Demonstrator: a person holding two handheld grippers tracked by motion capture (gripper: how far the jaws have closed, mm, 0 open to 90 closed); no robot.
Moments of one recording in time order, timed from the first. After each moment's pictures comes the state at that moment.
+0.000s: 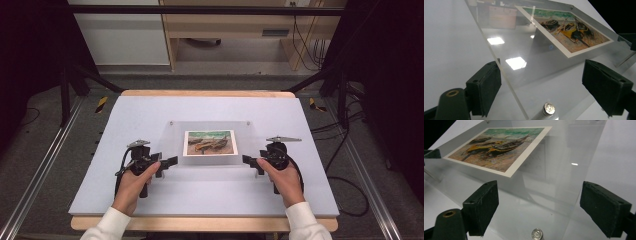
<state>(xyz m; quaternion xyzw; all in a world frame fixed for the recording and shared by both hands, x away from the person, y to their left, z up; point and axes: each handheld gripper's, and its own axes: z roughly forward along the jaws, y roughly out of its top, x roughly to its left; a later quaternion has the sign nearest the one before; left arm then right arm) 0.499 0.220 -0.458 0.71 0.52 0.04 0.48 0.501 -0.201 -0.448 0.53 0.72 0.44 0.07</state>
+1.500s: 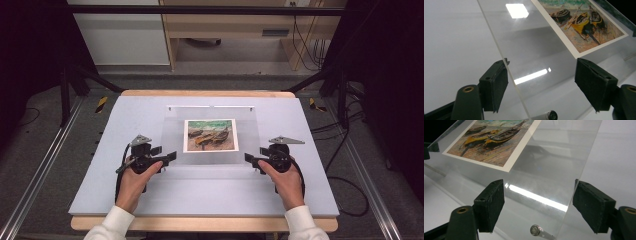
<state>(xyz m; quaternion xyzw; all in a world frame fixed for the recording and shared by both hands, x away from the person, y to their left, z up) 0.499 0.217 -0.446 0.73 0.48 0.12 0.47 0.494 -0.205 -0.446 0.50 0.72 0.46 0.12</state>
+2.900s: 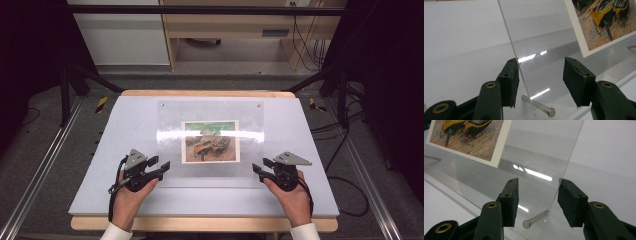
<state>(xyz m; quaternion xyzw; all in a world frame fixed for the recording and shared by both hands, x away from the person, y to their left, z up) 0.447 0.218 -0.445 0.73 0.45 0.20 0.47 0.440 -0.208 -0.443 0.46 0.74 0.45 0.21</state>
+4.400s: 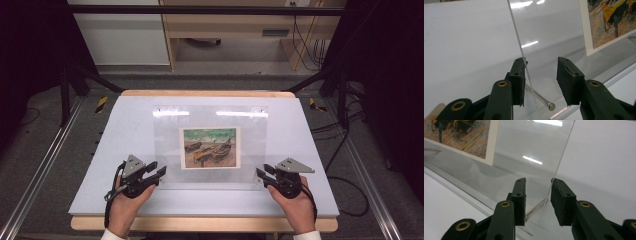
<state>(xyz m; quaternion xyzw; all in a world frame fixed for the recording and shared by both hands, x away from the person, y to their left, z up) 0.428 0.222 -0.444 0.74 0.44 0.22 0.45 0.422 -0.212 -0.445 0.45 0.74 0.44 0.22</state>
